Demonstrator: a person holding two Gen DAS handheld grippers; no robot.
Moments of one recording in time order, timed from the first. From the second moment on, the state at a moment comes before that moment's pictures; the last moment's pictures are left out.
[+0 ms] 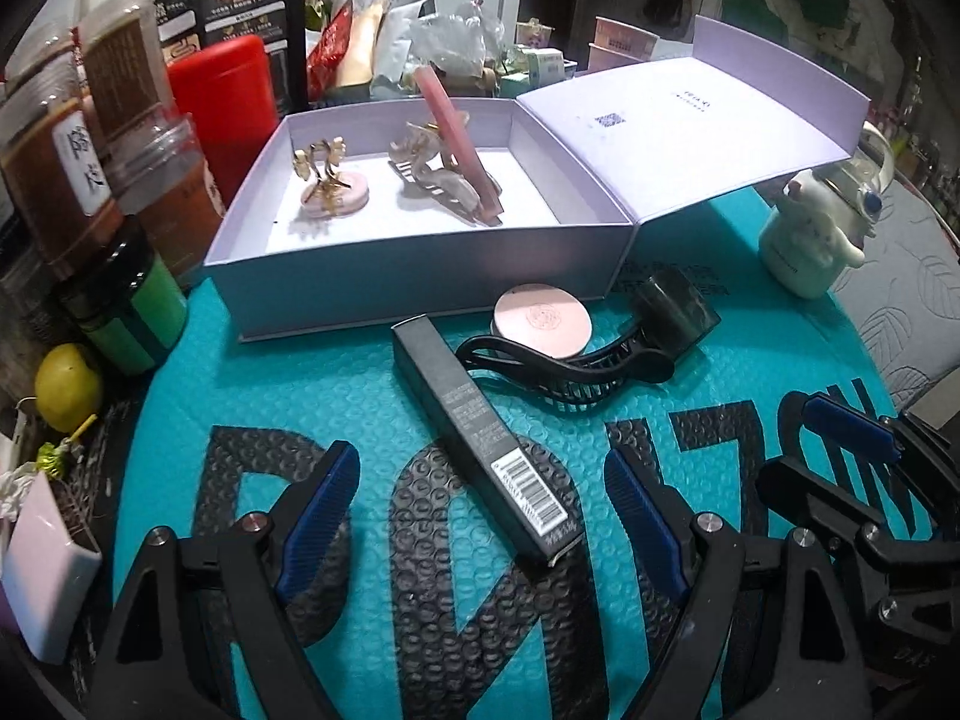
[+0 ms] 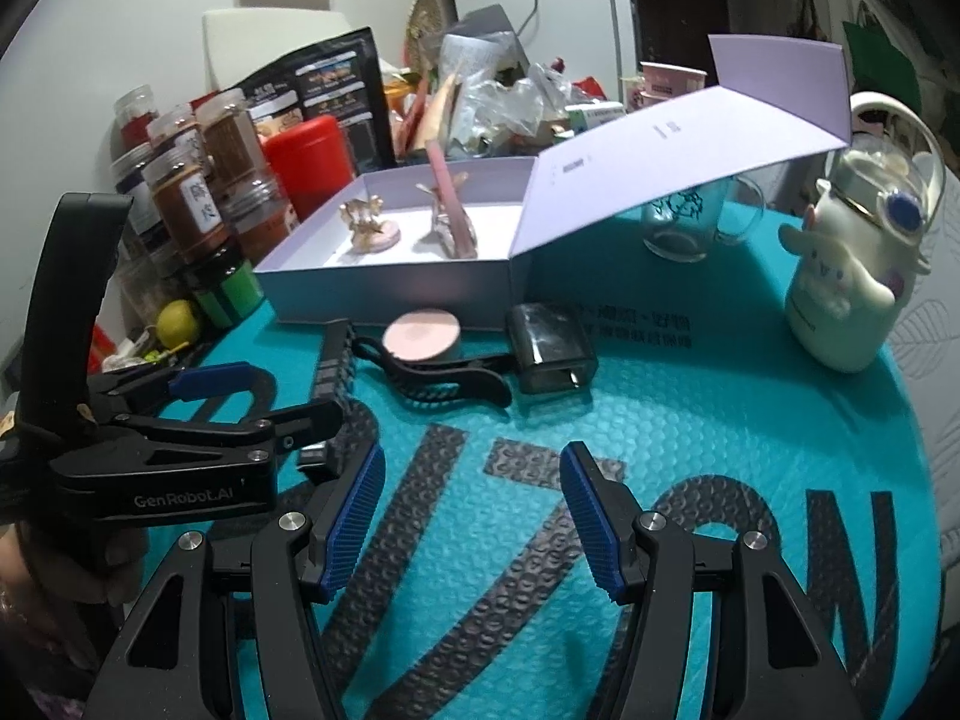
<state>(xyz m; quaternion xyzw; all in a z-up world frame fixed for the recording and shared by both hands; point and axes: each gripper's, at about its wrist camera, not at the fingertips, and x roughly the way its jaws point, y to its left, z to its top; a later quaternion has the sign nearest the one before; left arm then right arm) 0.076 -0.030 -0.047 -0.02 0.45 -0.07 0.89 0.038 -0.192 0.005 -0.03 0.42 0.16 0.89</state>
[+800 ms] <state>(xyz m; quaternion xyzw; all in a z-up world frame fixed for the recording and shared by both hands) 0.104 0.019 -0.061 -0.09 0.47 -0.02 0.88 0.104 -0.195 -0.011 -0.06 0.44 0.14 0.89</state>
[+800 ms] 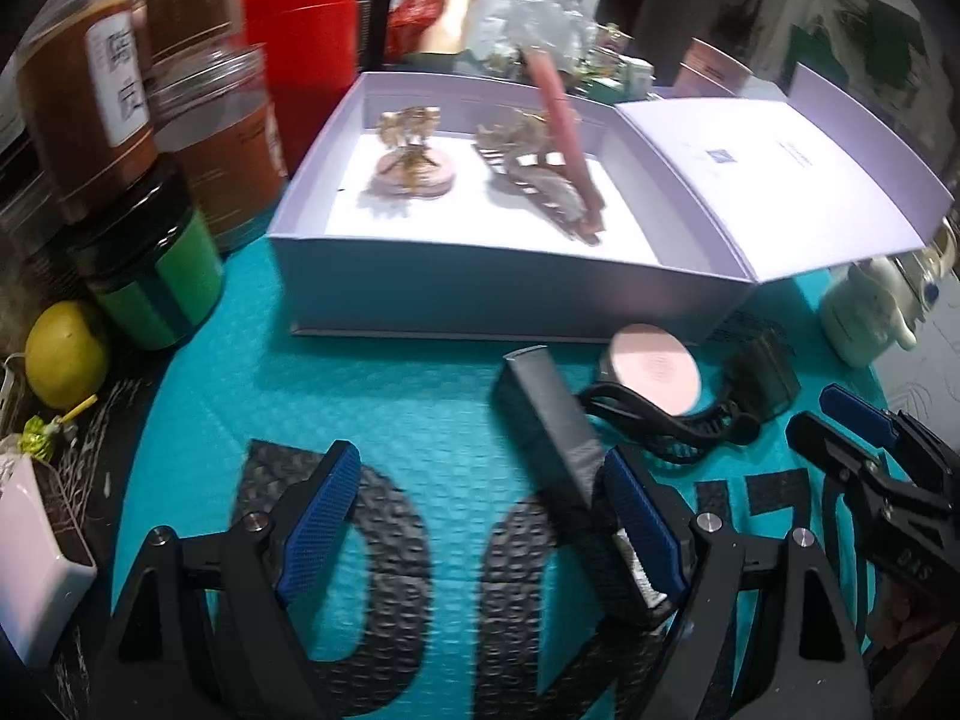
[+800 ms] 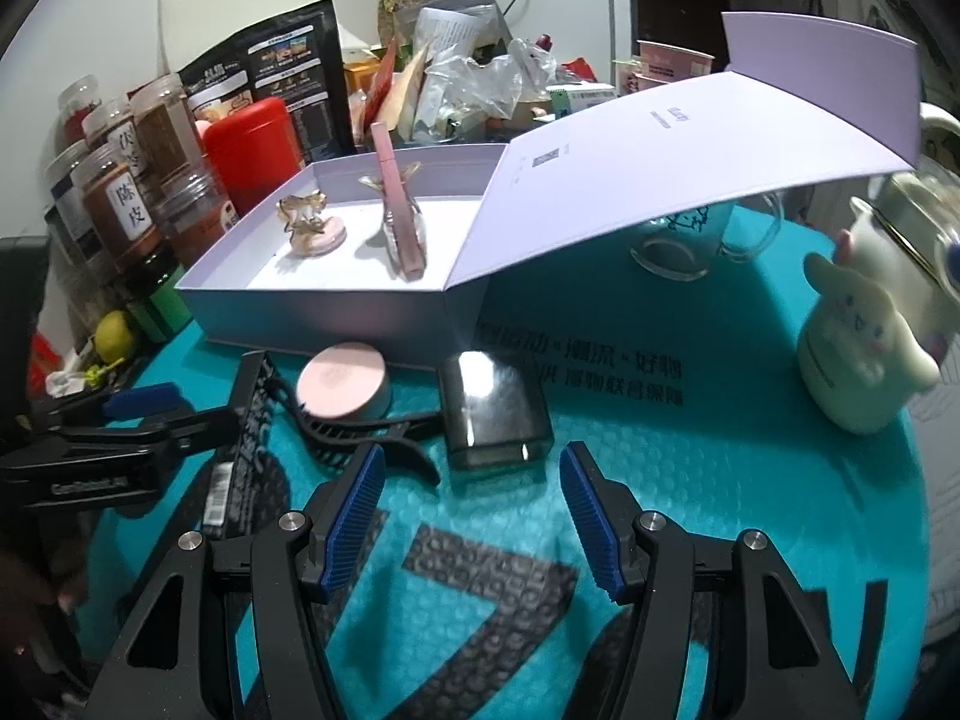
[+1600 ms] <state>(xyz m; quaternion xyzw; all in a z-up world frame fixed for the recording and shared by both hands) 0.106 -0.012 -0.061 -0.07 0.47 -0.08 0.87 0.126 -0.206 -0.030 -0.02 0.47 0.14 0.87</state>
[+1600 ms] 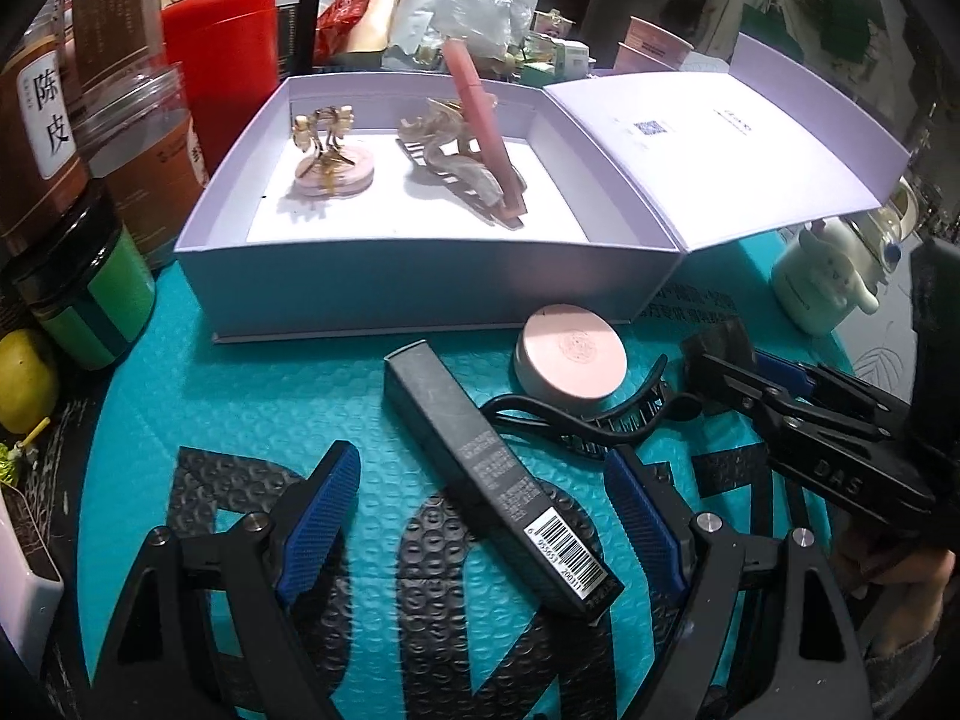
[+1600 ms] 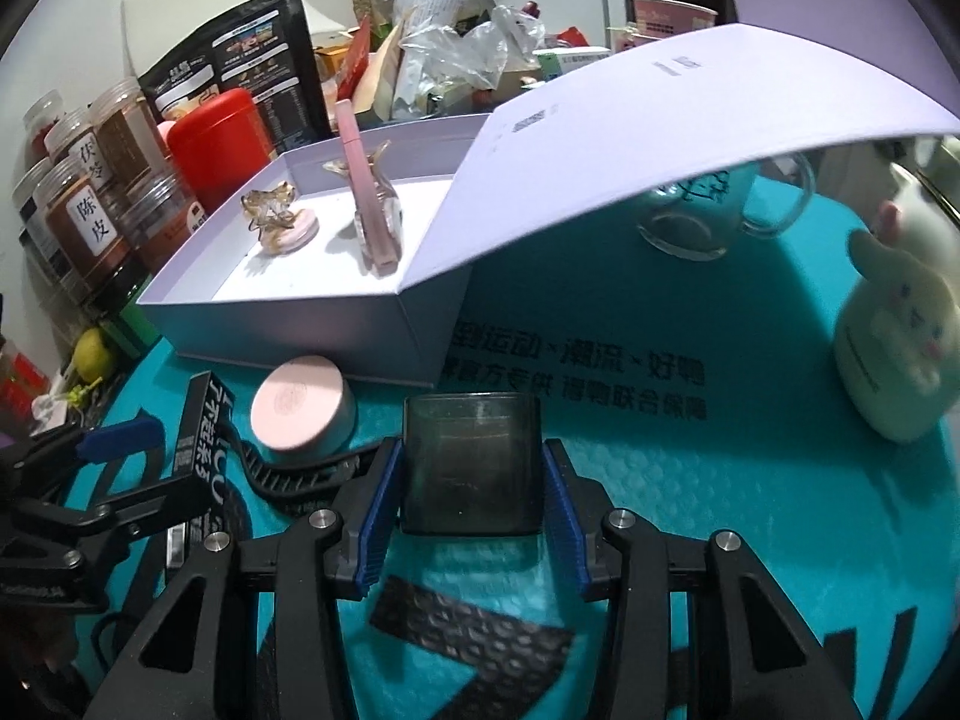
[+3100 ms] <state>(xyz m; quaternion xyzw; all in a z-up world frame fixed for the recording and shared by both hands) 0.061 0.000 -0.048 -0.02 0.43 -0.04 0.90 0.054 -0.211 -0.014 0.01 0.46 0.15 0.88</state>
